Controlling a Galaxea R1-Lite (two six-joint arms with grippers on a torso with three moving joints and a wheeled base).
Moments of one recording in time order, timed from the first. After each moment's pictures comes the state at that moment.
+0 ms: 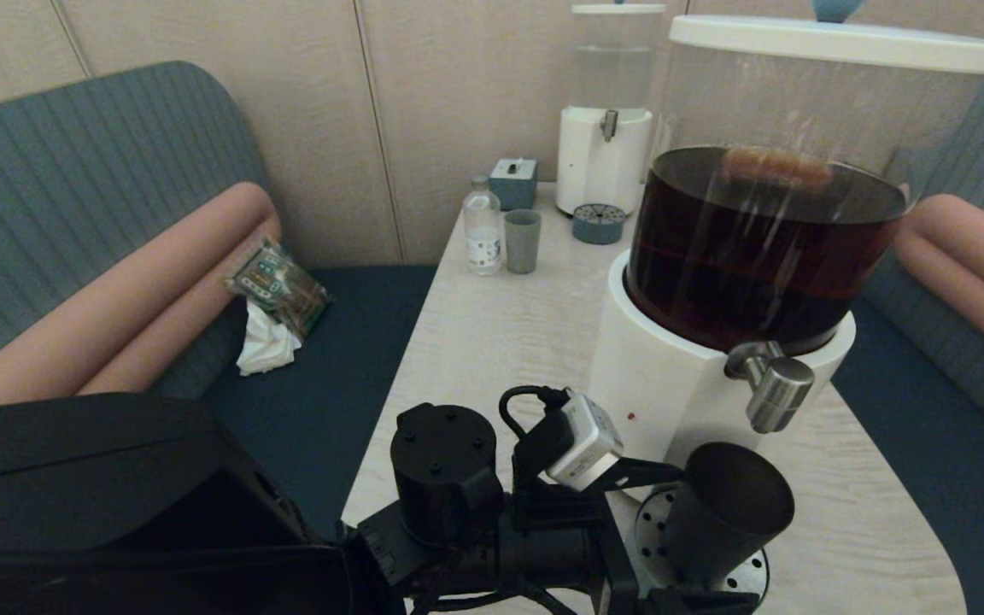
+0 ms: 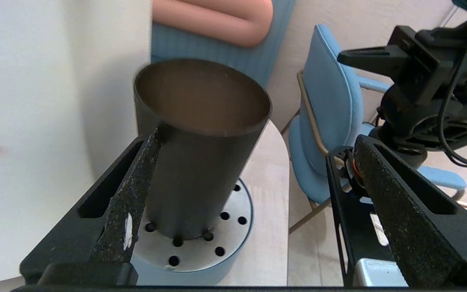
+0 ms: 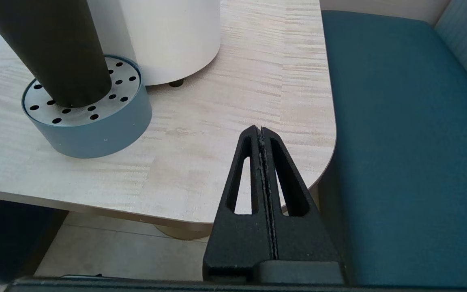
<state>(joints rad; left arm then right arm) -0.88 2.08 -0.71 -1.38 -0.61 -0.09 0.00 0.00 -0.02 0.05 0.02 0.01</state>
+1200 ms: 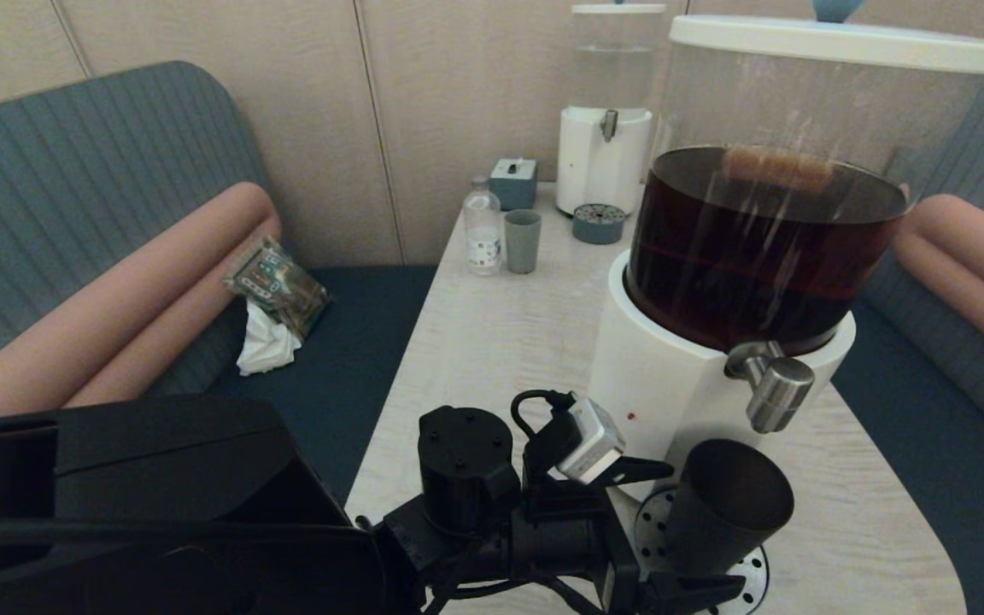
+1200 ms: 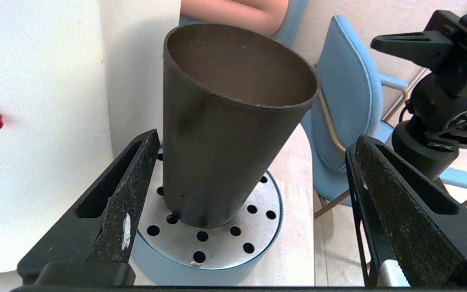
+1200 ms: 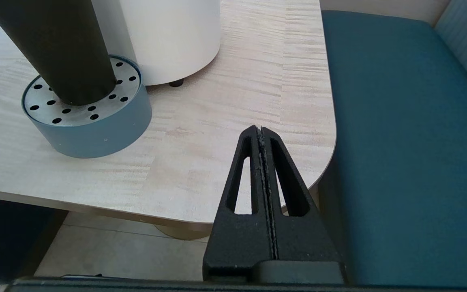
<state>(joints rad) -0.86 2.15 -0.77 -1.37 -0.60 -0.09 0.00 0.00 -0.02 0.05 0.02 0.01</state>
